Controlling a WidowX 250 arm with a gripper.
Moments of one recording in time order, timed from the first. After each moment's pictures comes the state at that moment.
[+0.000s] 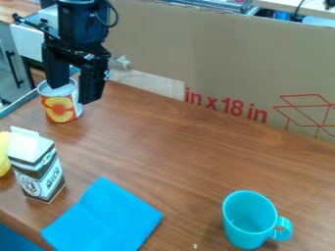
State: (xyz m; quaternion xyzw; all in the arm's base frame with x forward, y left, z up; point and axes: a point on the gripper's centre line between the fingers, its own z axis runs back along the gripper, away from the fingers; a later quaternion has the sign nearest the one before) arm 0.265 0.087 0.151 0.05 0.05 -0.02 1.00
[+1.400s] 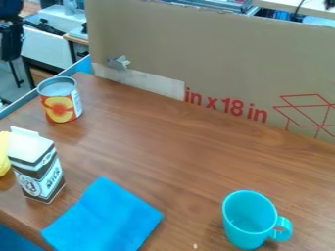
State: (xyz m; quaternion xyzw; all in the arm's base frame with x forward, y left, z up) arm 0.301 0.288 0.146 0.10 0.06 0.07 0.99
